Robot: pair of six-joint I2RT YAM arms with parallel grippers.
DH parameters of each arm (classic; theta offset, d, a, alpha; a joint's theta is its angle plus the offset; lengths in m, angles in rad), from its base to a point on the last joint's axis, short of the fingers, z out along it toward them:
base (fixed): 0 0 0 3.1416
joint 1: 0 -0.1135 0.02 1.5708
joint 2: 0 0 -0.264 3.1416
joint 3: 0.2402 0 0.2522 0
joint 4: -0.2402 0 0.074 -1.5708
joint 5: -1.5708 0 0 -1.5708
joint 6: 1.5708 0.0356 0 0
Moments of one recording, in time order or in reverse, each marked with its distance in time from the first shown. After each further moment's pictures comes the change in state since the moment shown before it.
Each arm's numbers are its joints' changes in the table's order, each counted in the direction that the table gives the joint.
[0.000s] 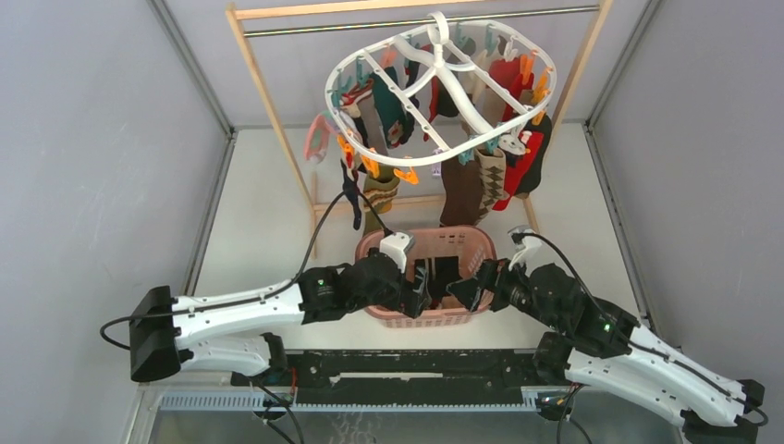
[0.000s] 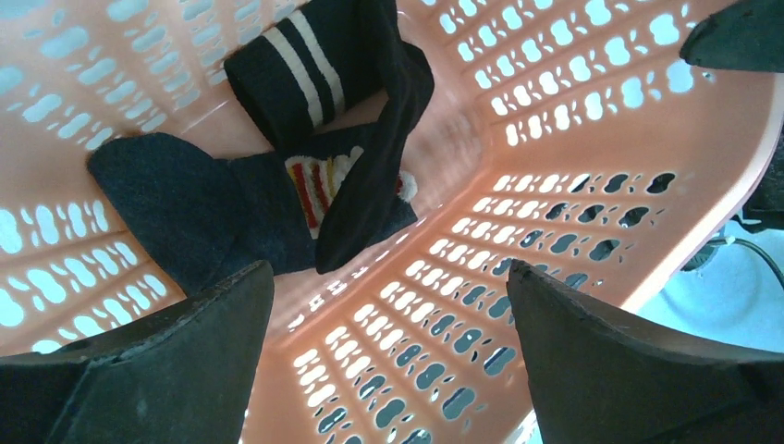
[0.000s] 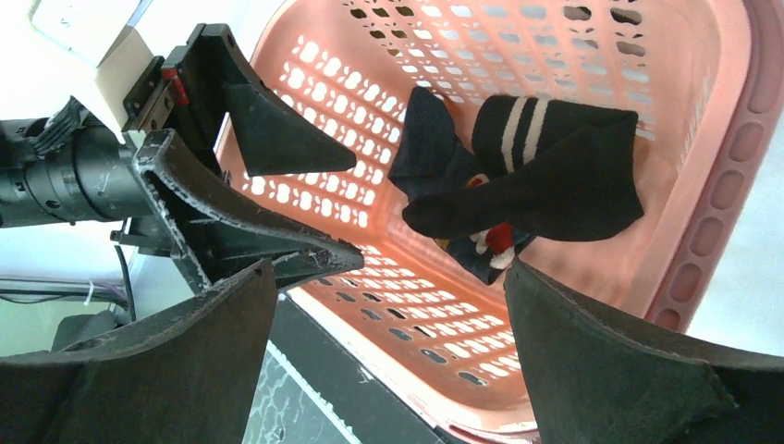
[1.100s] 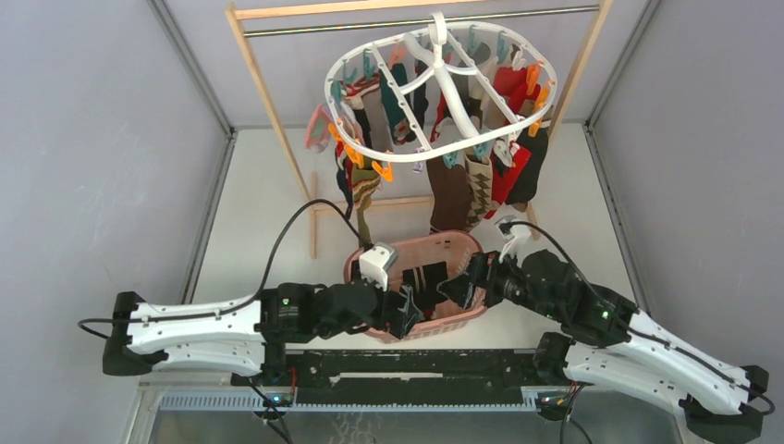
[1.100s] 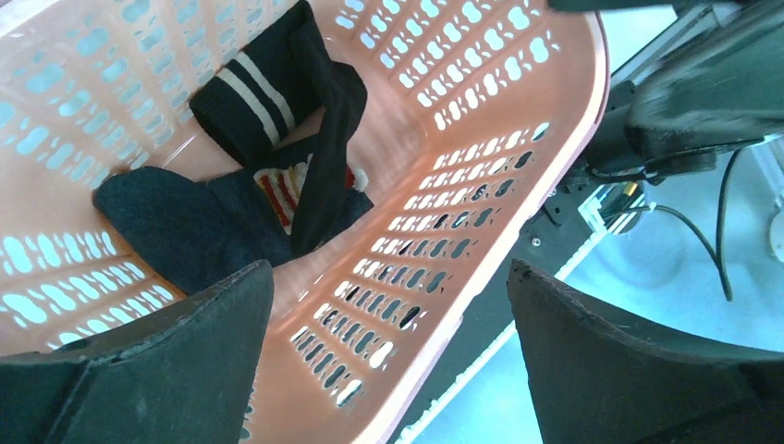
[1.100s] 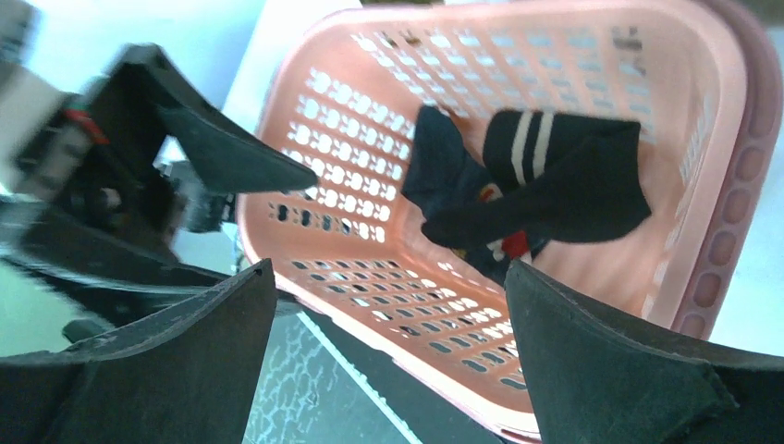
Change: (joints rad) left arm 0.207 -0.202 0.043 -0.191 0.174 -0.100; right arm -0.010 0.161 0.173 -0.030 0.077 -0.009
